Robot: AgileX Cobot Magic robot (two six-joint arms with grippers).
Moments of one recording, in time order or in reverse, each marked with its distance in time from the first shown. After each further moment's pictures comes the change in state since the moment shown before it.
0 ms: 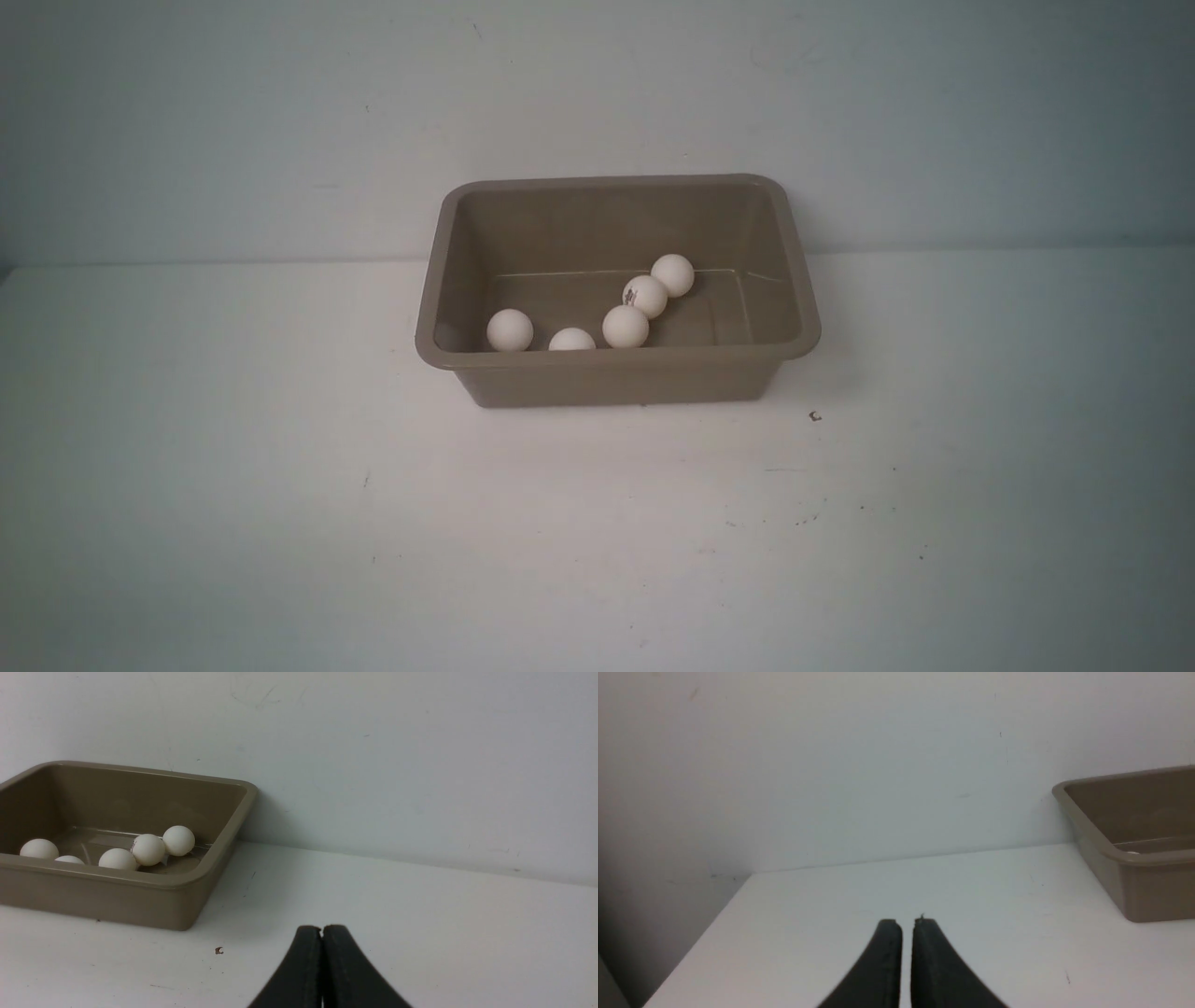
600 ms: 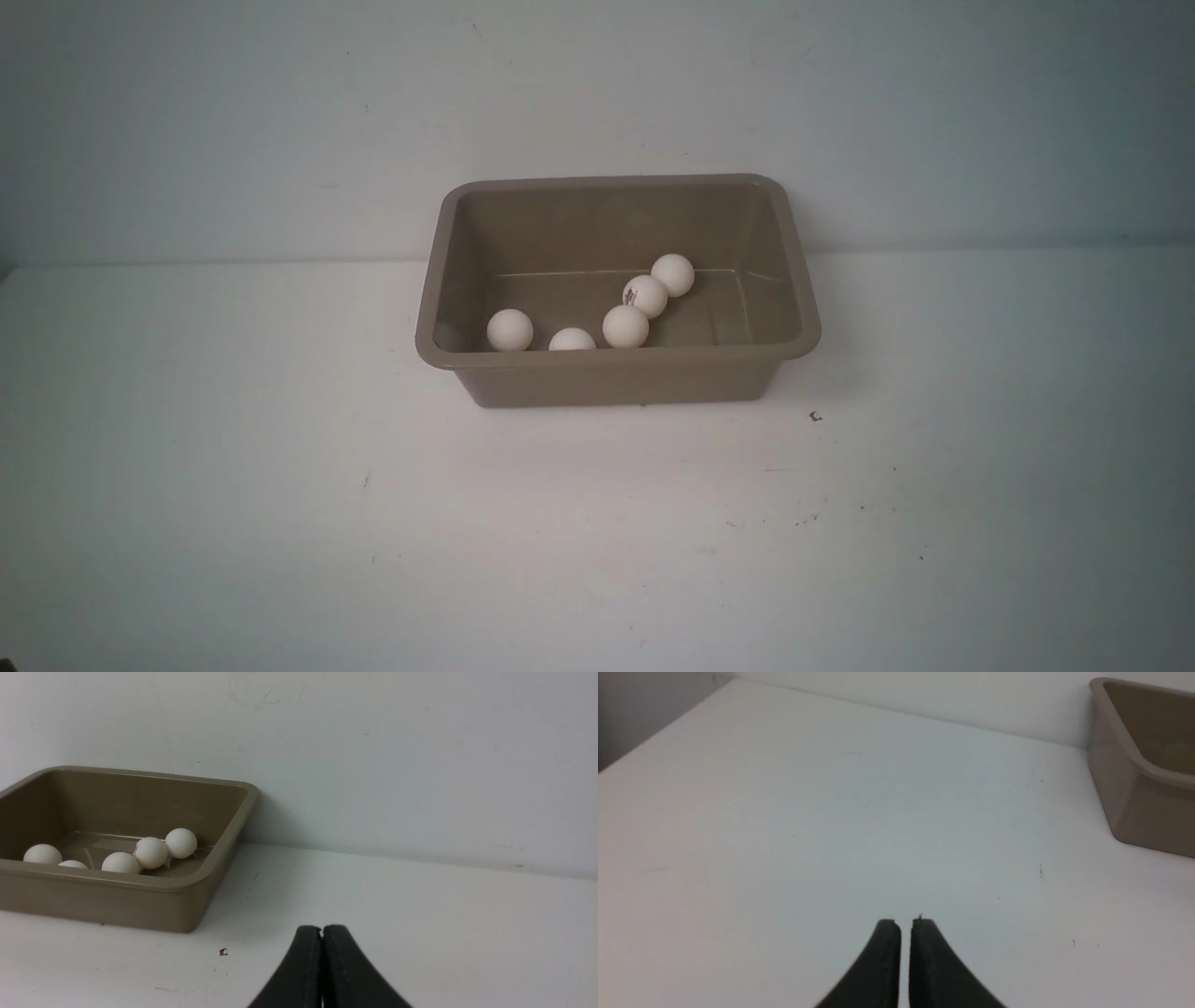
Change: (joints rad) right arm 0.000 0.000 0.000 0.000 0.000 0.025; left arm 0.001 -0.001 0.002 -0.066 0.268 -0.249
